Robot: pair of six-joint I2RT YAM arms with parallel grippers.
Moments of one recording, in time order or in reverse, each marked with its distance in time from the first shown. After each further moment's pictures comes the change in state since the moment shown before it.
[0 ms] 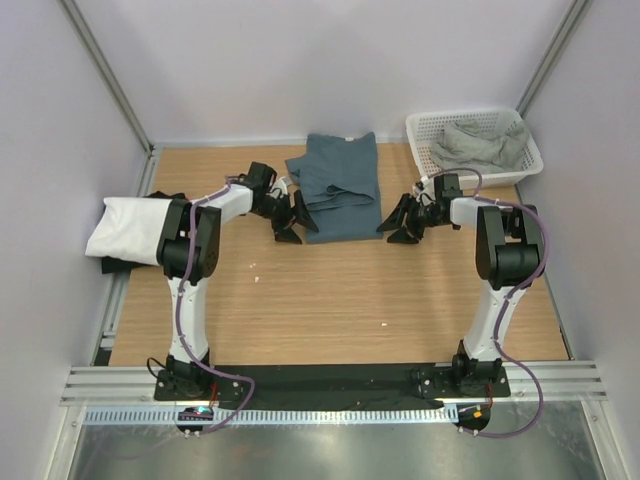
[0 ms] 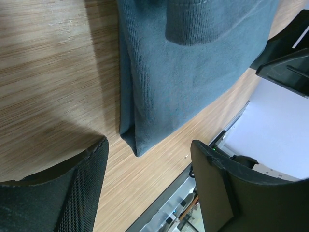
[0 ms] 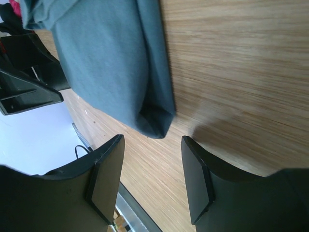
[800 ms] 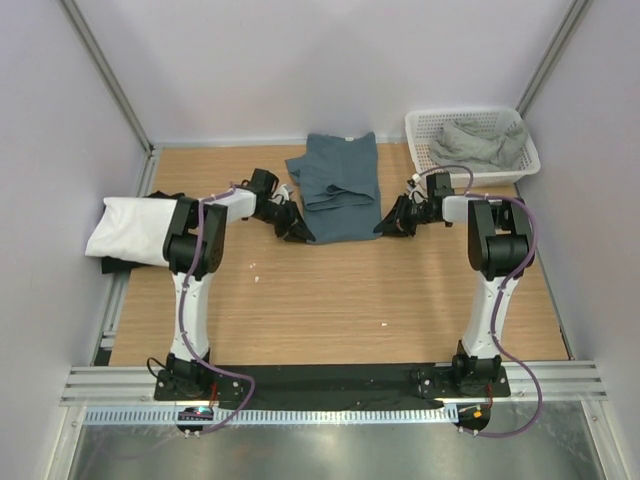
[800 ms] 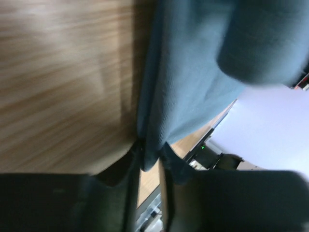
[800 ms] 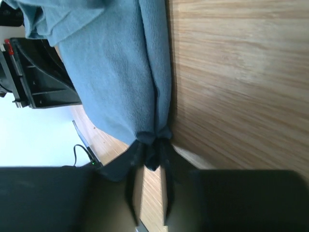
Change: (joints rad) left arm -0.001 0.066 -0.003 0.046 0.055 -0.077; right arm 0.017 0.109 0.060 0.068 -0.048 0.003
